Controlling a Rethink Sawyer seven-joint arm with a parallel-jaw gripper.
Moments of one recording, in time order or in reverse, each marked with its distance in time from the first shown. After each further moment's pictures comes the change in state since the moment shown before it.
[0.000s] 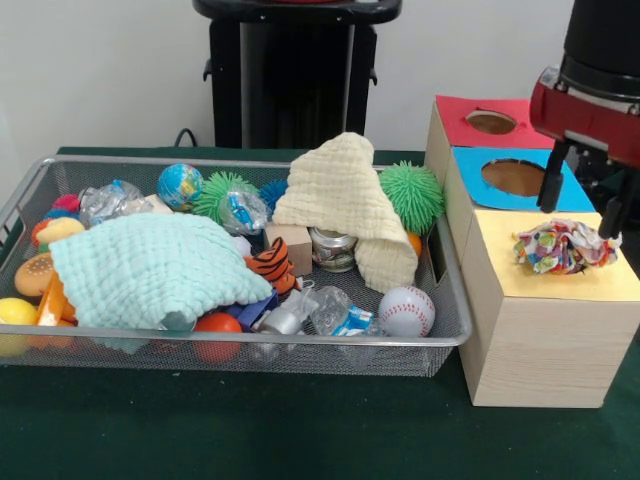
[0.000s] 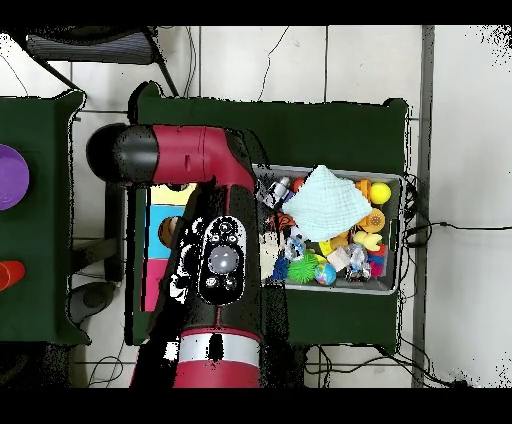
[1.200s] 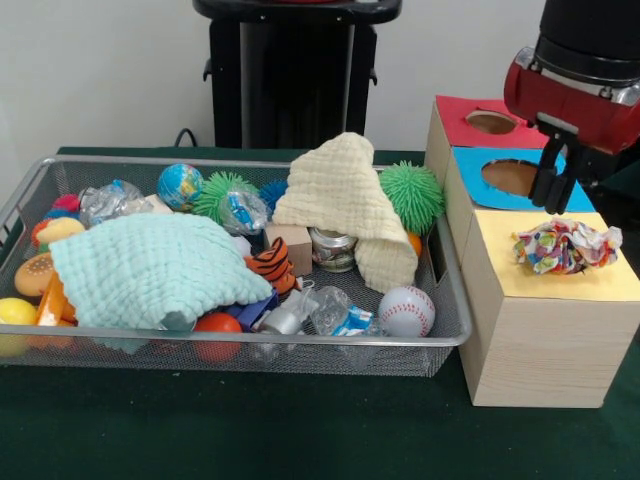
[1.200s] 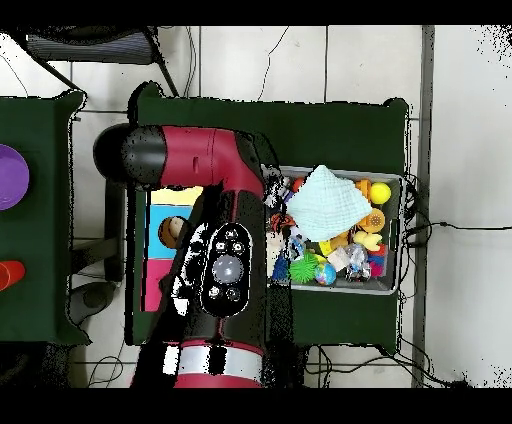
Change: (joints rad) arm 0.006 -0.007 -0.055 0.014 0.010 0.030 0.000
